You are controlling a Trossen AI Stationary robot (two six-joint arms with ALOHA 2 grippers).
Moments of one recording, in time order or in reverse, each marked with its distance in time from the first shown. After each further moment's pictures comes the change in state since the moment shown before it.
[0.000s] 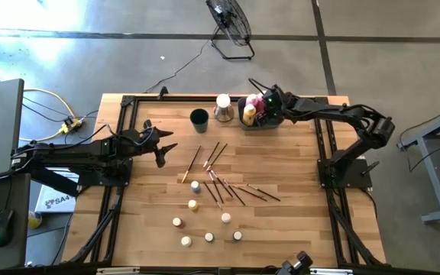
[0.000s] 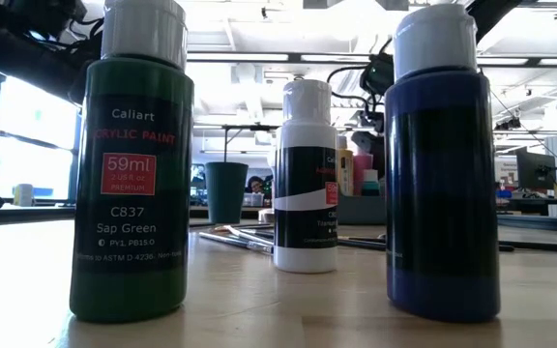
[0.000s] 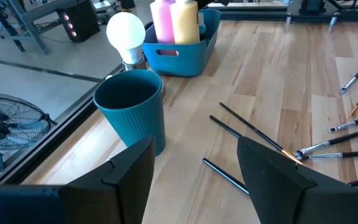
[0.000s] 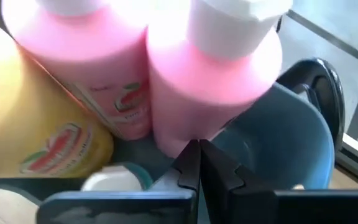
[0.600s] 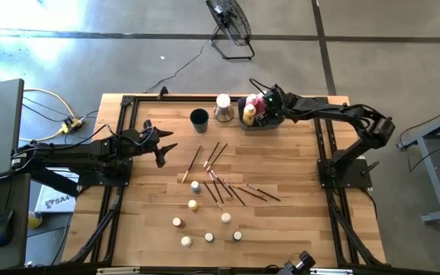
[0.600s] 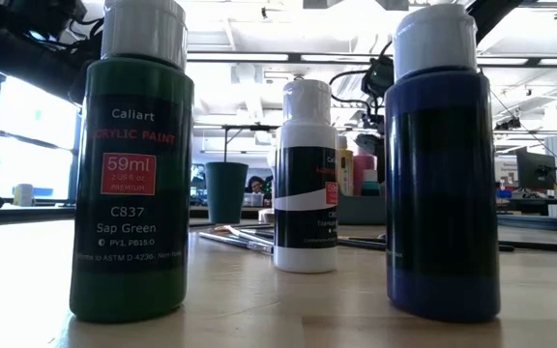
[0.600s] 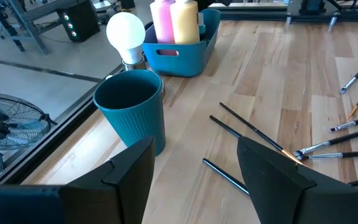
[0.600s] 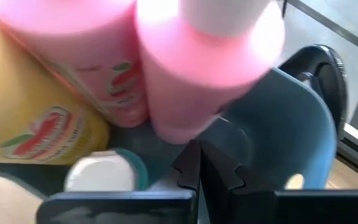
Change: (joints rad) left arm 0.000 0.000 0.000 0.000 0.000 0.000; right arm -0.017 0.000 0.001 -0.046 -0.013 -0.004
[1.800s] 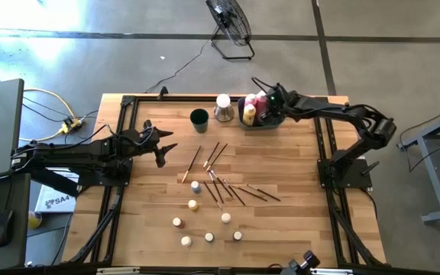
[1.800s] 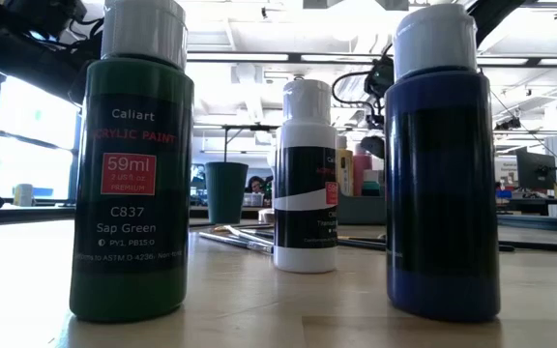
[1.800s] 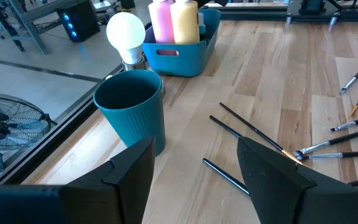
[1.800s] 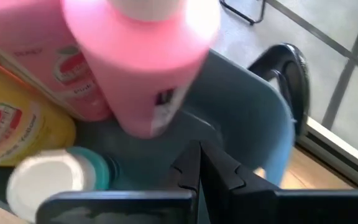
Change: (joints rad) left arm 0.000 0.000 0.000 0.000 0.000 0.000; right arm -0.021 -0.017 0.000 -0.035 0.056 -0.030
